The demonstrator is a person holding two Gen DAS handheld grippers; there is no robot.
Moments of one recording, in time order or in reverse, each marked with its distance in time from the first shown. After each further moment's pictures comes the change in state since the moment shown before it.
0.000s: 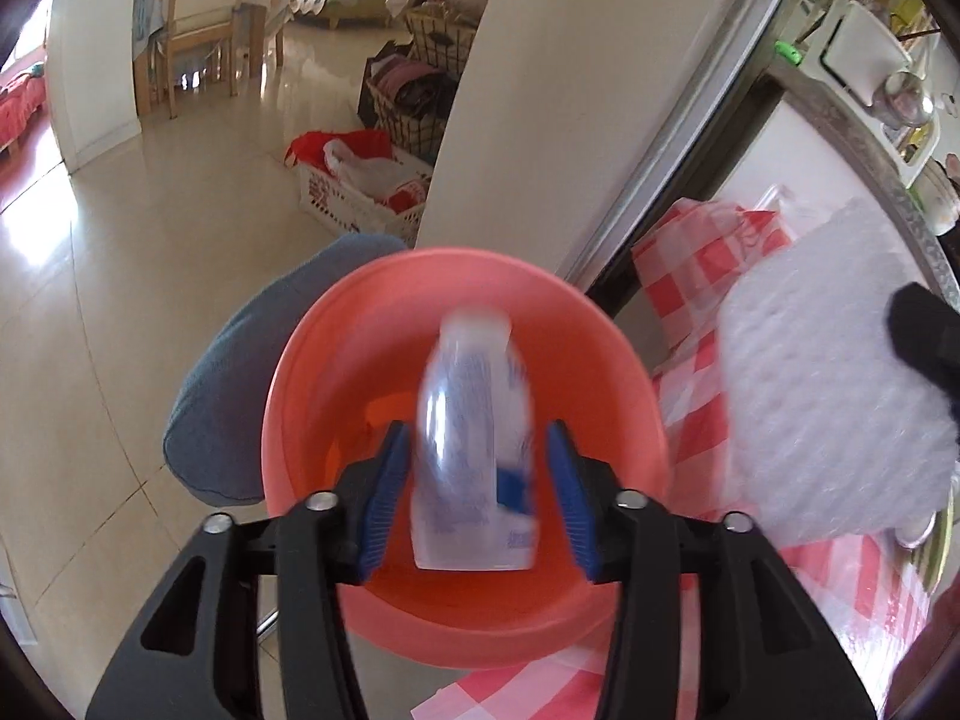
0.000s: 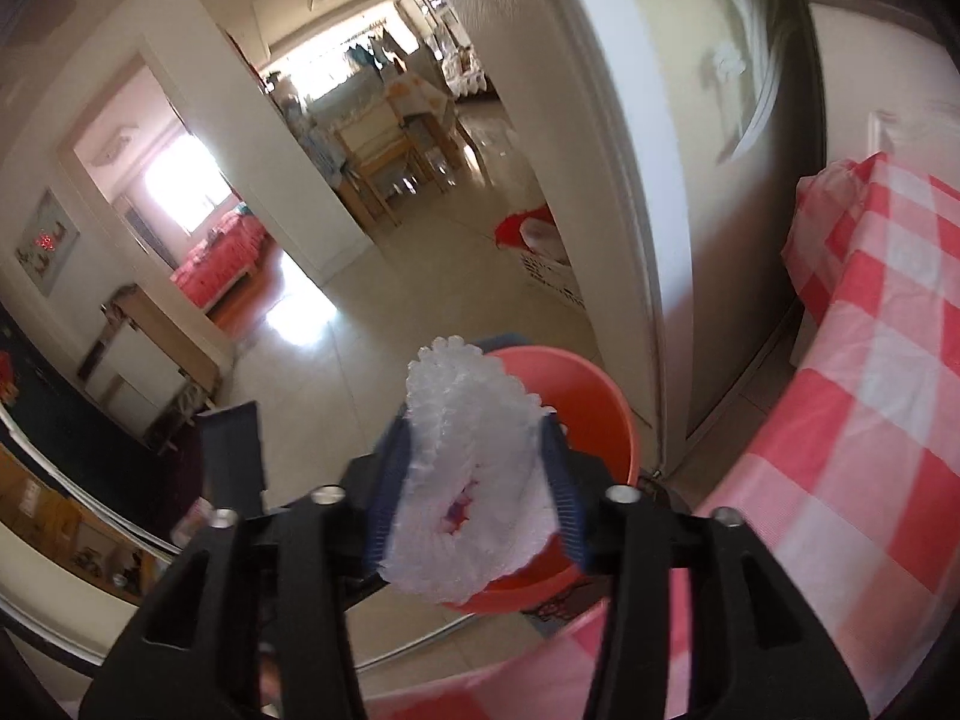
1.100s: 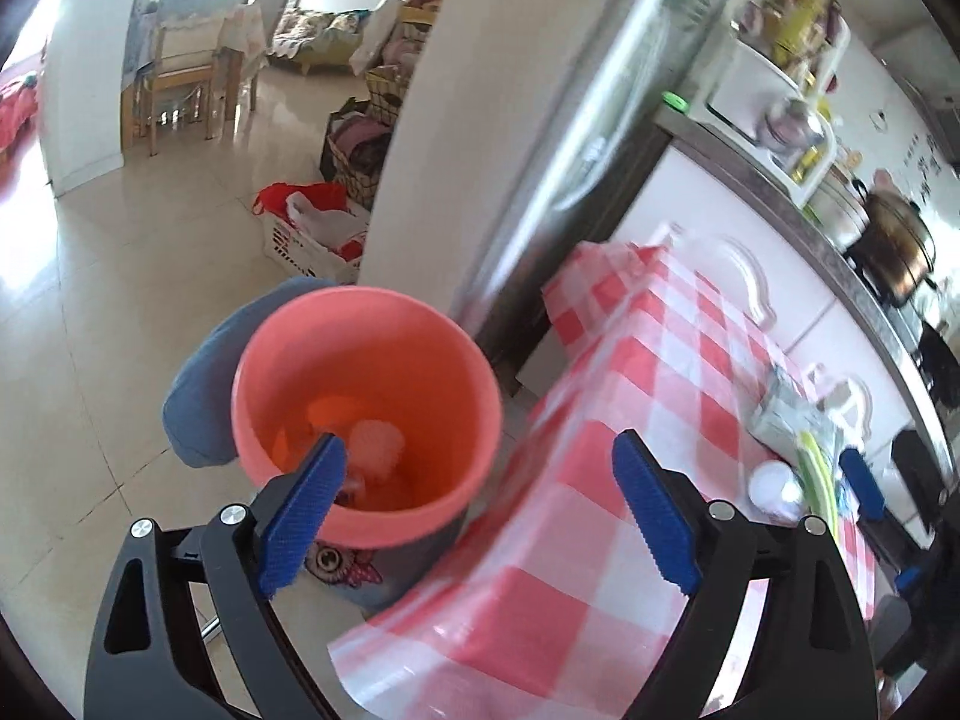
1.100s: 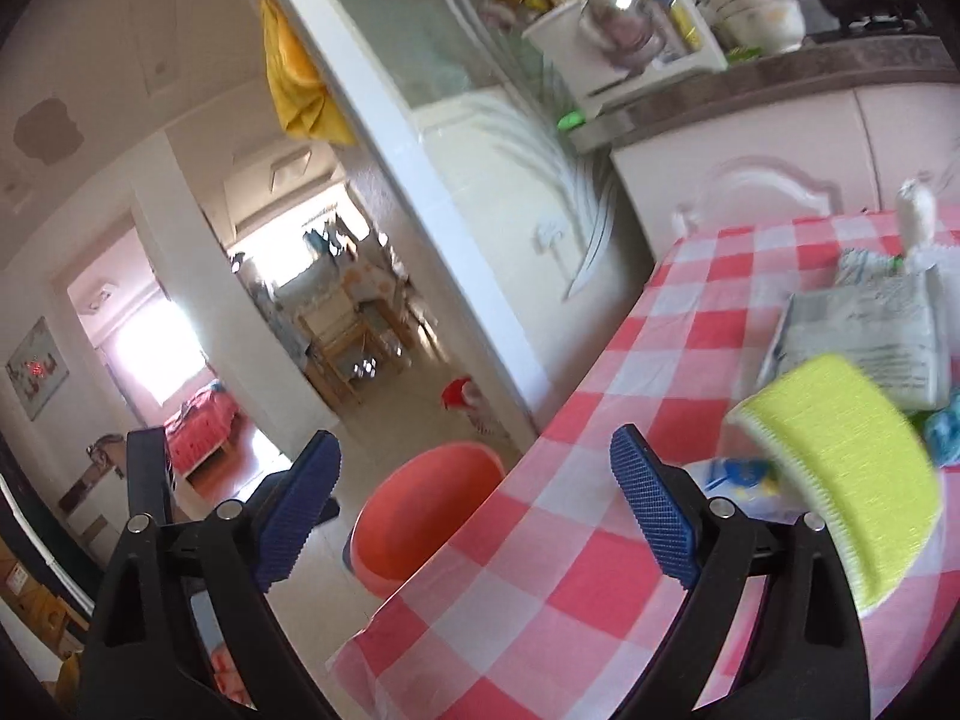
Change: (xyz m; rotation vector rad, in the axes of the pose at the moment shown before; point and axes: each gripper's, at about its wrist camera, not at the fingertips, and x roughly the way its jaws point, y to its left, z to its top) left arm -0.112 -0.070 -0.041 0.023 -0.133 -0.109; right arm -0.197 -0.053 -0.112 0.141 -0.512 -0.087
